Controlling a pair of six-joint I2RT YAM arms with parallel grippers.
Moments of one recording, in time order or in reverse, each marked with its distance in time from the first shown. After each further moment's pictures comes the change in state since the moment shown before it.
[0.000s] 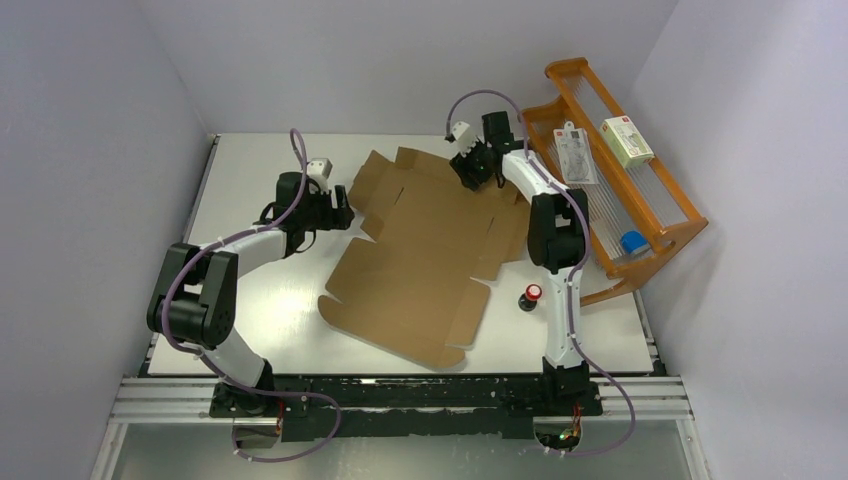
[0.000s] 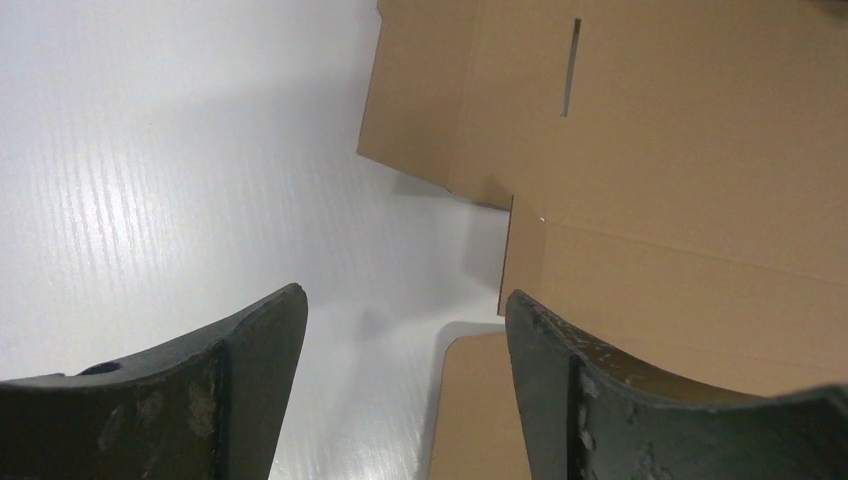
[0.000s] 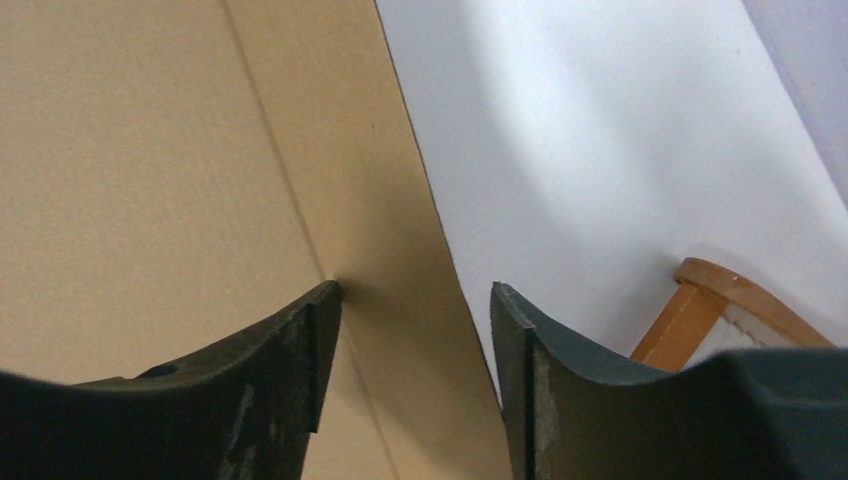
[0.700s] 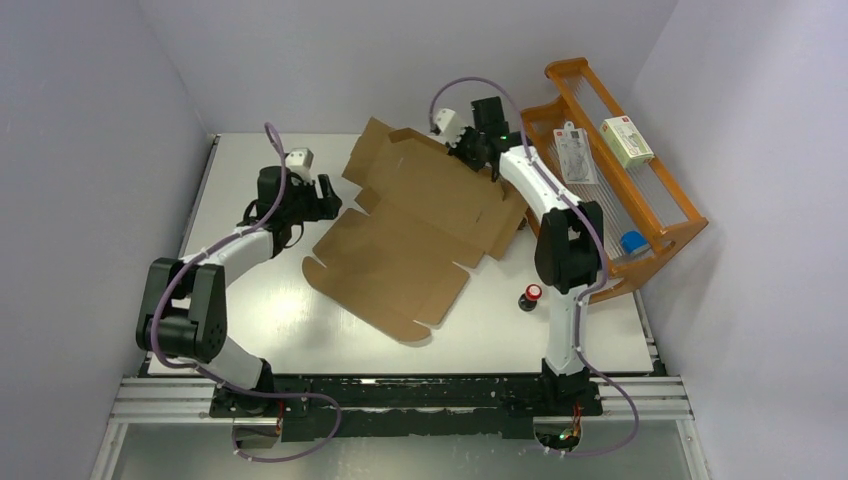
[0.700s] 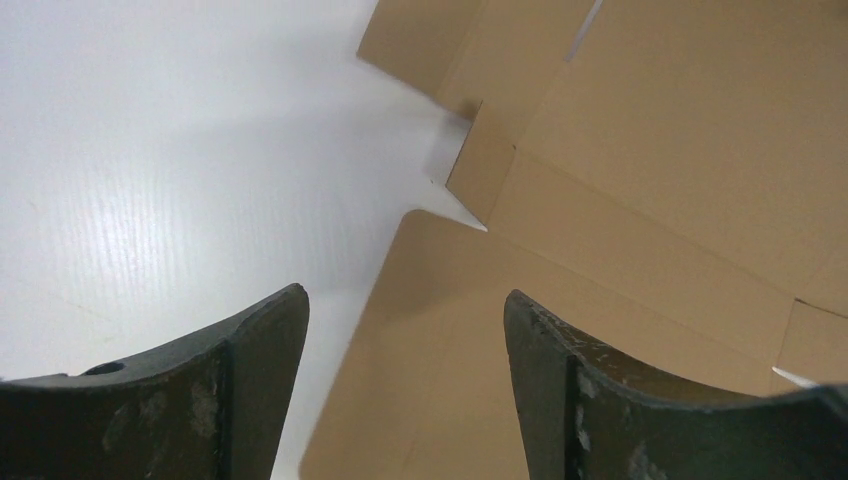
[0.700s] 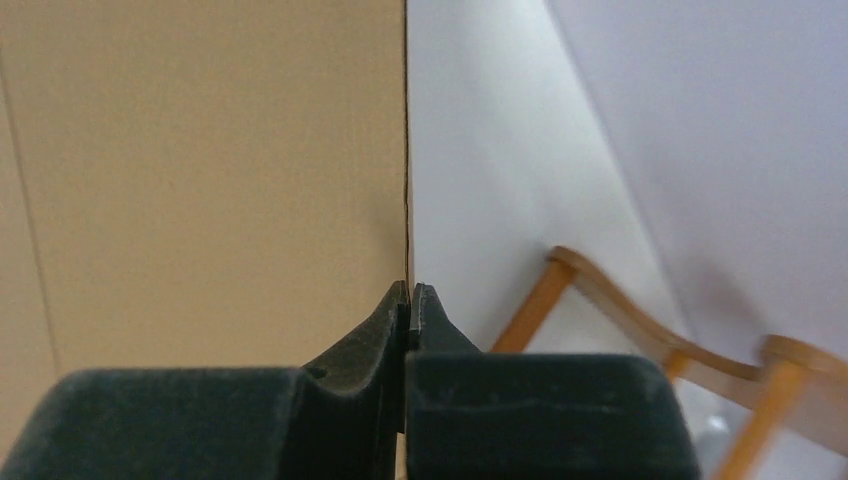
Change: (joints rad) left arm 0.063 -0.071 -0.001 0.001 0.015 -0.020; right arm 0.065 -0.216 -0.077 -0.053 0.065 -0.104
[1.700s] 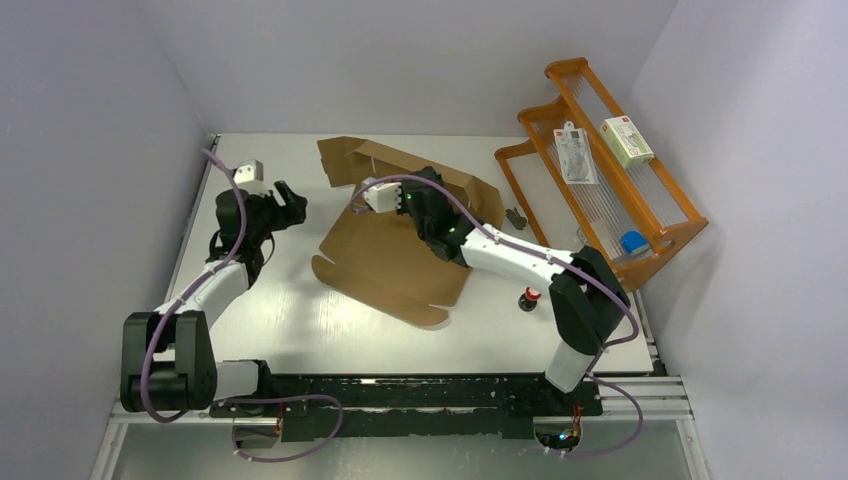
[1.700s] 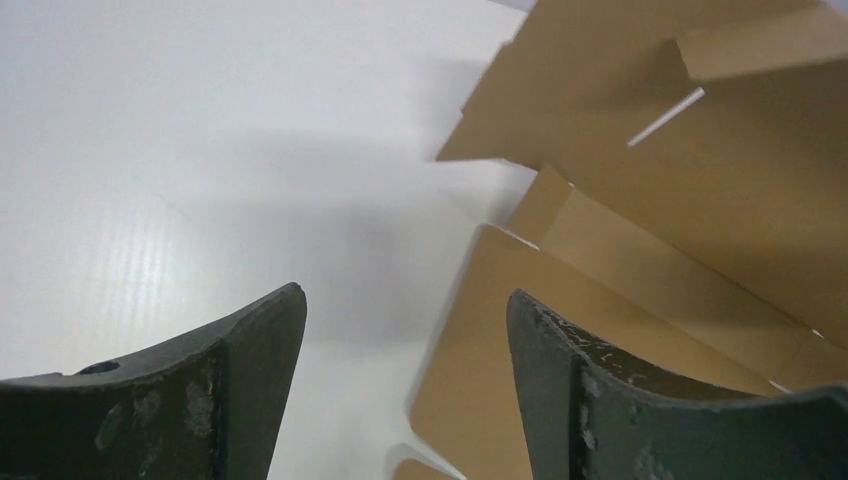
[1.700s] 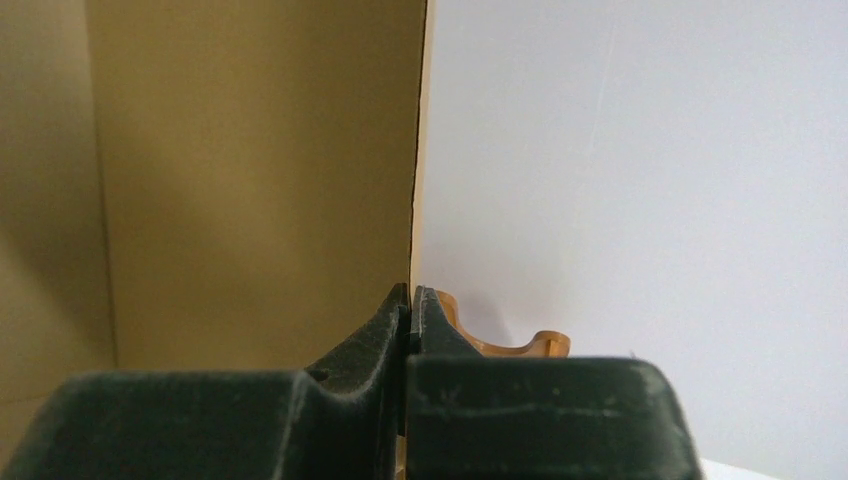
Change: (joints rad) left arm 0.155 -0.277 -0.229 0.137 -0.032 -0.097; right arm 0.519 -0.438 -0.682 0.723 0.748 -0.541
